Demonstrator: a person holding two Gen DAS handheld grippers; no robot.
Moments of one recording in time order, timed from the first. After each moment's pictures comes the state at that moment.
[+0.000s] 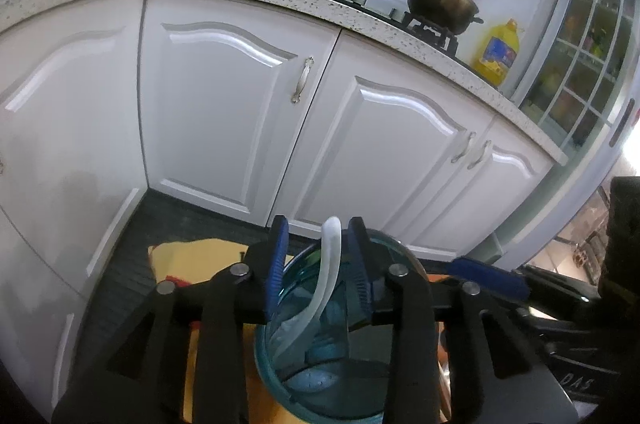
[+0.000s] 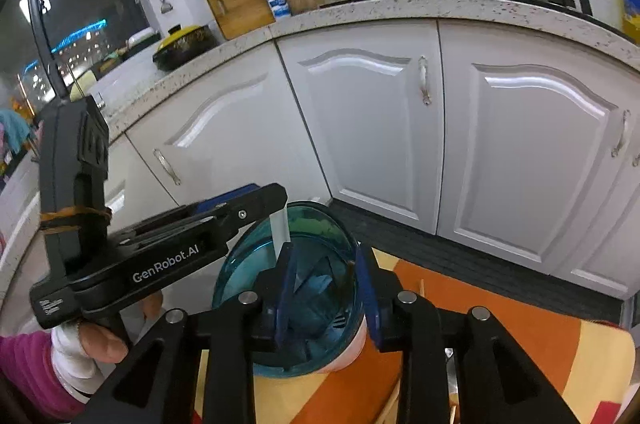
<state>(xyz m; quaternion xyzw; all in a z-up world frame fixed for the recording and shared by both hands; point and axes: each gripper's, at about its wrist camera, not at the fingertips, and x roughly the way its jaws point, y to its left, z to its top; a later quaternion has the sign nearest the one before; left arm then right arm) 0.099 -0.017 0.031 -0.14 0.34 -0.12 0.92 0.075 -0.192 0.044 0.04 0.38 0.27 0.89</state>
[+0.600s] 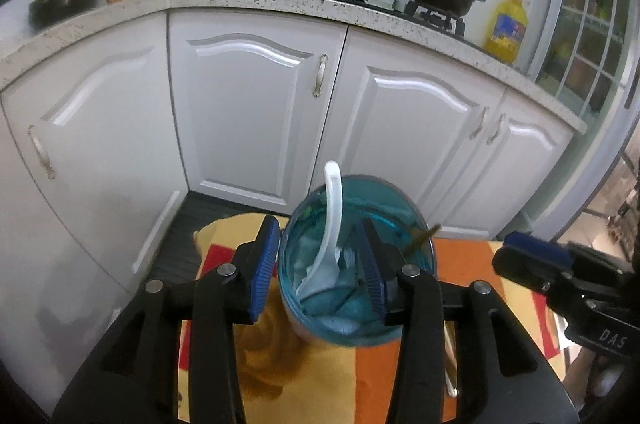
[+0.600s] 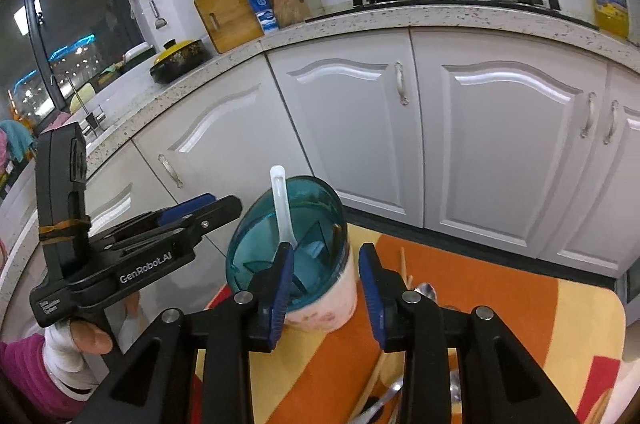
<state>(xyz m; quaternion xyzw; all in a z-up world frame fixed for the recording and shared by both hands) 0.037 -0.032 0.047 -0.07 0.35 -0.07 0.93 0.017 -0.220 0.056 0.05 0.37 0.23 0.90</state>
